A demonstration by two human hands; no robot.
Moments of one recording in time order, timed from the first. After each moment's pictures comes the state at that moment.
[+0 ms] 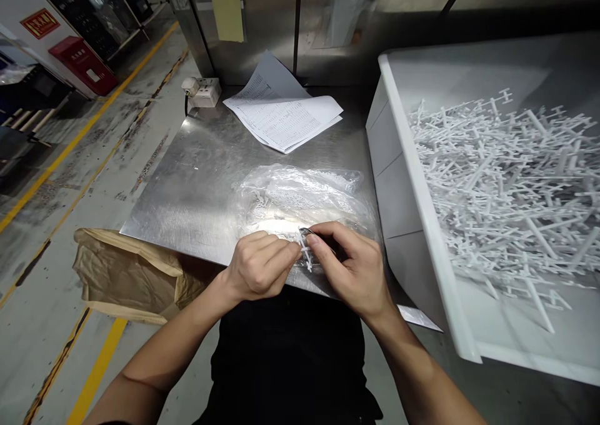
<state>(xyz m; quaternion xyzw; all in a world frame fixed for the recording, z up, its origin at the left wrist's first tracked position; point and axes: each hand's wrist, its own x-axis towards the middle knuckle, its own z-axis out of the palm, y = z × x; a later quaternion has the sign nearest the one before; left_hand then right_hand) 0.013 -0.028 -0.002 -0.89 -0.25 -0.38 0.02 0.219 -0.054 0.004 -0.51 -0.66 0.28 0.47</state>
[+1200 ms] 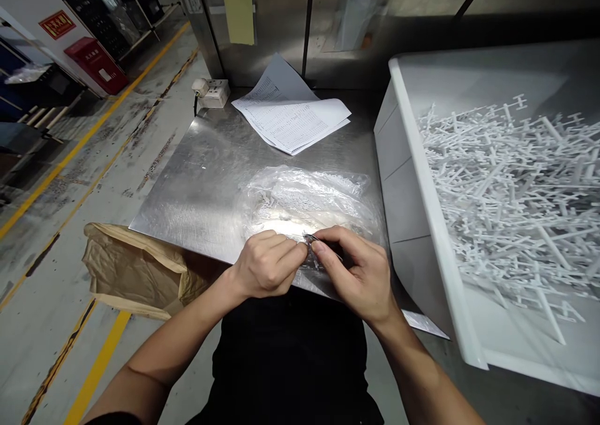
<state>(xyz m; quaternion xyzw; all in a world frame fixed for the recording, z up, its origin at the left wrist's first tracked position) 0.014 -0.026 -0.004 -0.90 -0.26 -0.34 0.04 0.220 -0.055 0.010 -0.47 -0.68 0.29 0.48</state>
